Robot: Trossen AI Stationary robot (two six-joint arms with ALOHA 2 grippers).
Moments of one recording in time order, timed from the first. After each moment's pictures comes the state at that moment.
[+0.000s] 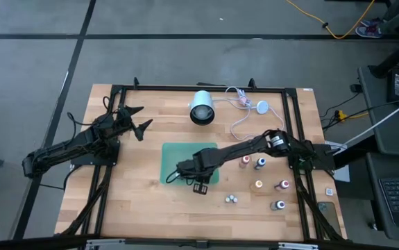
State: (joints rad) left arm 0.48 0.13 0.04 -0.06 -0.20 -0.04; right arm 0.21 2.33 1.97 -1.13 -0.03 0.46
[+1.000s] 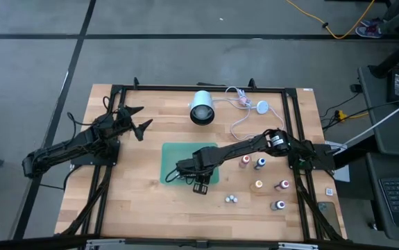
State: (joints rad) left arm 0.48 0.13 0.04 -0.06 -0.20 -0.04; right arm 0.21 2.33 1.99 -1.15 -0.08 0.44
